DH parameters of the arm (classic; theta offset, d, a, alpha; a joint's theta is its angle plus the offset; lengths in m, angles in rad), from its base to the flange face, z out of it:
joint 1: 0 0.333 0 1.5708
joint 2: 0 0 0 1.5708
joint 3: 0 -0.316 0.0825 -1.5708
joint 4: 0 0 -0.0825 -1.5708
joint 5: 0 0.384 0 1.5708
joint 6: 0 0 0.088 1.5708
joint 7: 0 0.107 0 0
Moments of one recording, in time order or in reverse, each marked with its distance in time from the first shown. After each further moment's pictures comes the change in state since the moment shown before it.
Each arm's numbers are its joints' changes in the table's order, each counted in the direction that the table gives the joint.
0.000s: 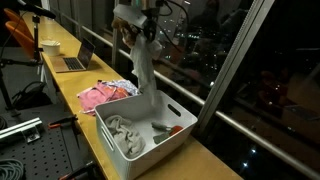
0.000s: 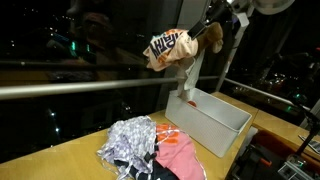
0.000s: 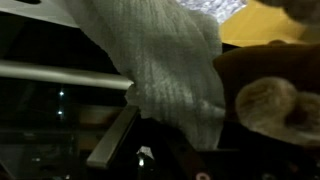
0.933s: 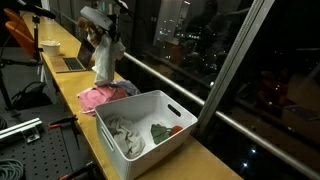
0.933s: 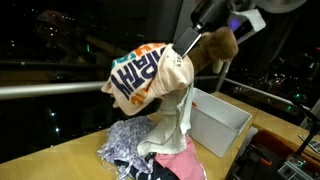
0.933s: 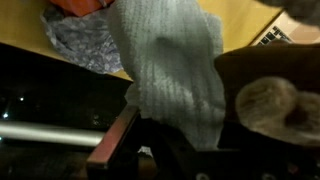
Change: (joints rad) arm 0.252 -0.019 -0.021 -0.085 0.030 -0.025 0.059
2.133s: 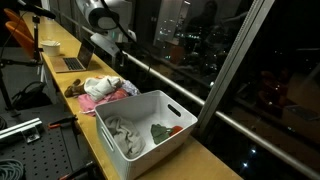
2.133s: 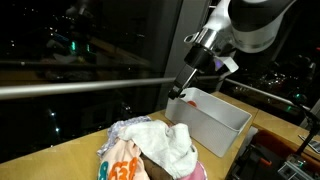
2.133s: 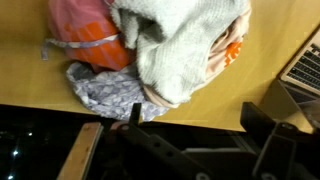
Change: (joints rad) arm -0.091 -0.152 0.010 -0.033 0.032 0.050 -0.050
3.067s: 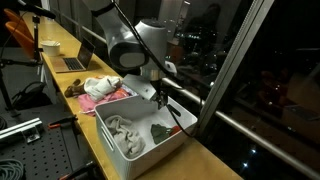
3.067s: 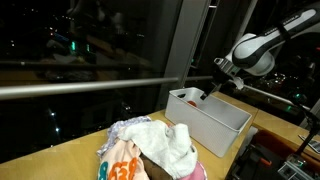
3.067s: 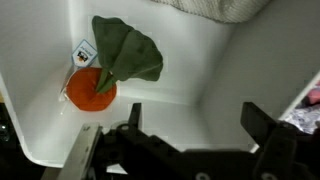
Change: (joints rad) arm -0.270 -0.054 0.197 -0.115 -0.158 0.252 -0.167
